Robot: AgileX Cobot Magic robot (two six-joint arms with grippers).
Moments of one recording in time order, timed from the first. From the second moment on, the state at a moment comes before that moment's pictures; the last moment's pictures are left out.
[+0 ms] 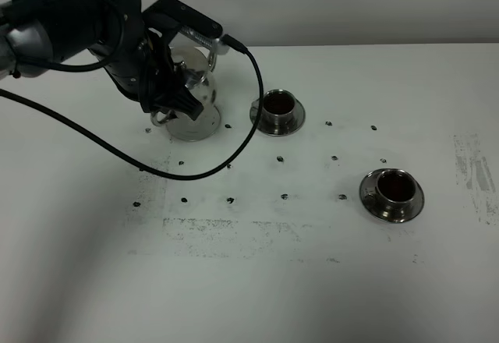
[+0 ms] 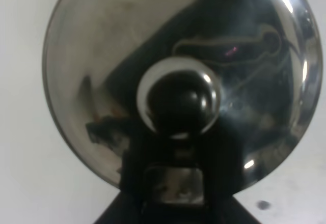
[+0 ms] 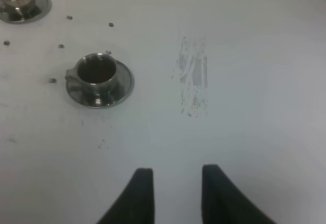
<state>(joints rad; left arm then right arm) -0.41 1.98 -1.59 0.08 0.80 0.20 -0.09 0.04 -0.52 0.03 1.12 -0.09</state>
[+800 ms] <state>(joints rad) -0.38 2.20 -1.79 0.06 0.88 0.20 -0.09 0.04 -0.52 0.03 1.12 -0.09</state>
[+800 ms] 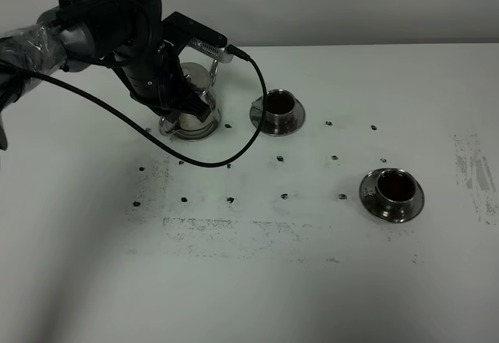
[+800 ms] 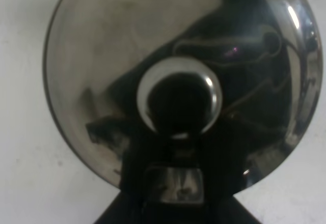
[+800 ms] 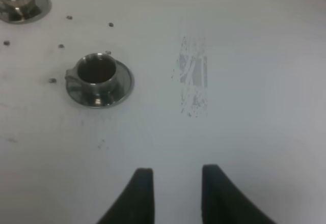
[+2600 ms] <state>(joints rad) -0.37 2.17 -1.79 0.01 0.90 0.19 -0.09 0.04 -0.52 0.03 1.12 -0.09</state>
